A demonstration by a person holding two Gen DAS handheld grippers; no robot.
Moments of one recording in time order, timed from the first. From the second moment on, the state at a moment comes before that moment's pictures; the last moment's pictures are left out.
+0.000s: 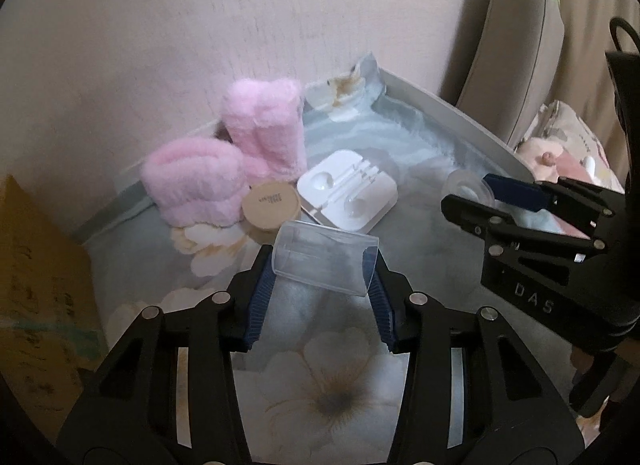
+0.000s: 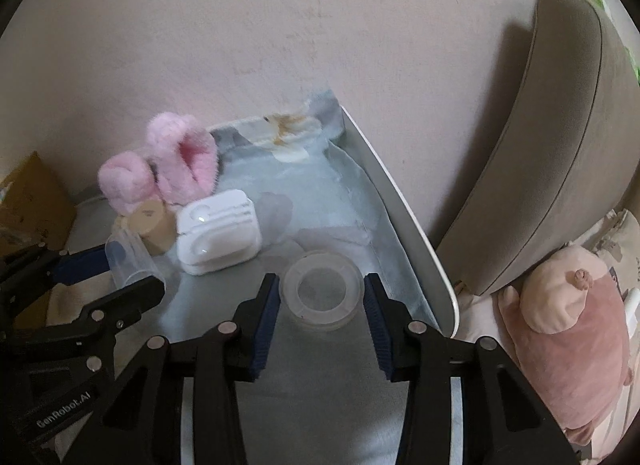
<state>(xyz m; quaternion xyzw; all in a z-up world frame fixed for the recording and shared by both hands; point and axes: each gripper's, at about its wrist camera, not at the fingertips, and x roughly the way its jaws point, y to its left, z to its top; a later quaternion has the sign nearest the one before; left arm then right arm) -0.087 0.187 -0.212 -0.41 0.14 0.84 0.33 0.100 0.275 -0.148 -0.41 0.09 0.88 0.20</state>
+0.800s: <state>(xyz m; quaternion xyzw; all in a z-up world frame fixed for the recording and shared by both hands) -0.105 -0.016 -0.033 -0.39 0.07 0.90 0.20 0.000 0.118 0.027 -0.40 0.02 0.91 -0.08</state>
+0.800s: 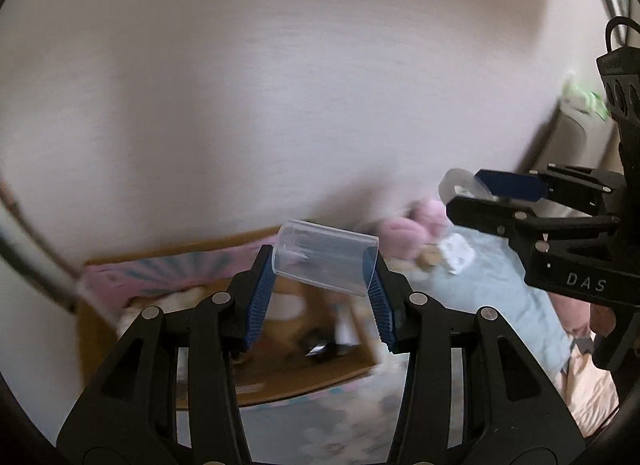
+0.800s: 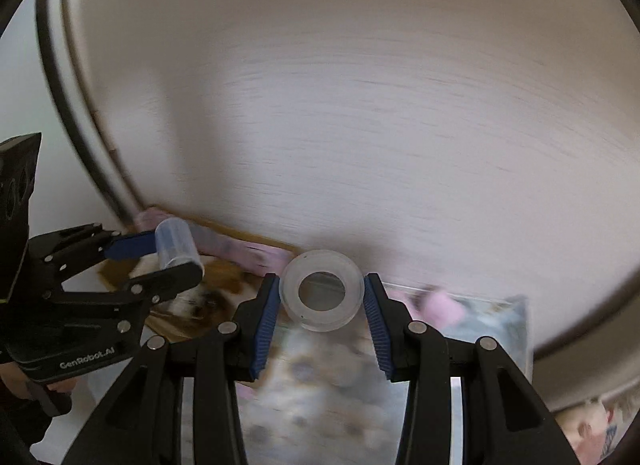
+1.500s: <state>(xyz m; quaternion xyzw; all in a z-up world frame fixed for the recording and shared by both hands) -0.152 -0.176 -0.070 -0.46 0.03 0.88 0.06 -0.067 -0.014 -0.041 -0.51 -0.03 0.84 -0.19</state>
